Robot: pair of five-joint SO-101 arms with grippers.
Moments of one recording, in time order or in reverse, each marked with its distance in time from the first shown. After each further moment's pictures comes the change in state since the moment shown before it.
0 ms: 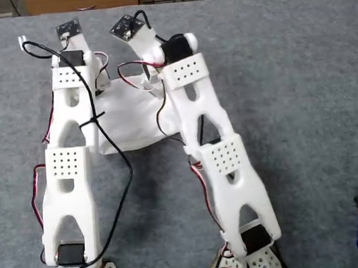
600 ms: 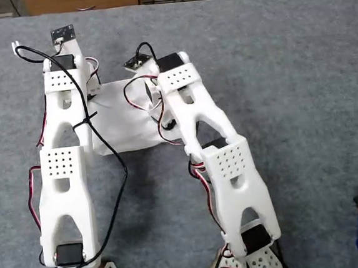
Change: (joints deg) left arm -3.4 1.8 0.0 -0.8 -6.3; right arm -0.2 -5.5 35.0 -8.2 -5.4
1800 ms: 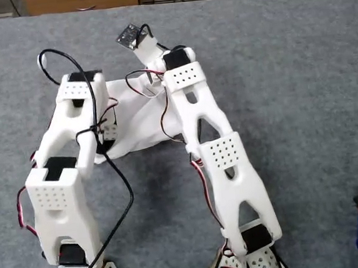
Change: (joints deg) left arm 6.5 -37.2 65.6 -0.1 -1.7; right arm 2.7 15.3 -27.7 -15.8 9.5
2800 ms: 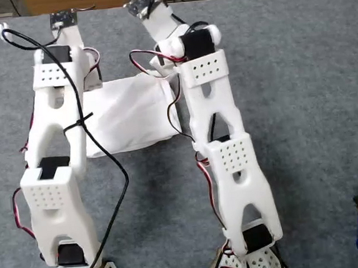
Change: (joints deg) left arm -3.4 2.6 -25.8 -10.0 -1.4; right arm 1.1 -12.8 -18.4 24.0 -5.1
